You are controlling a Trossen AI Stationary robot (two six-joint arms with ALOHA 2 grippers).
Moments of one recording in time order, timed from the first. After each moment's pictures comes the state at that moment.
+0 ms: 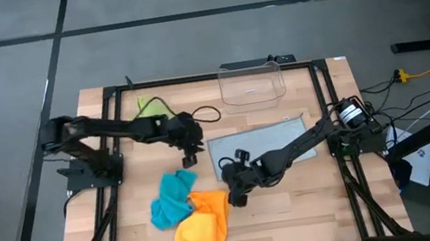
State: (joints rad) left arm 0.15 1.45 0.84 -0.27 0.13 -0.02; right arm 0.36 1.97 1.26 -0.26 0.35 0.45
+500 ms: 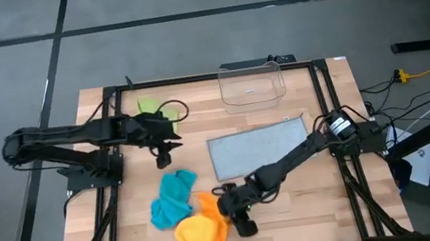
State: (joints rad) left arm 0.06 1.01 0.84 -0.59 -0.04 -0.11; right arm 0.43 2.11 1.41 -0.15 -0.17 0.32
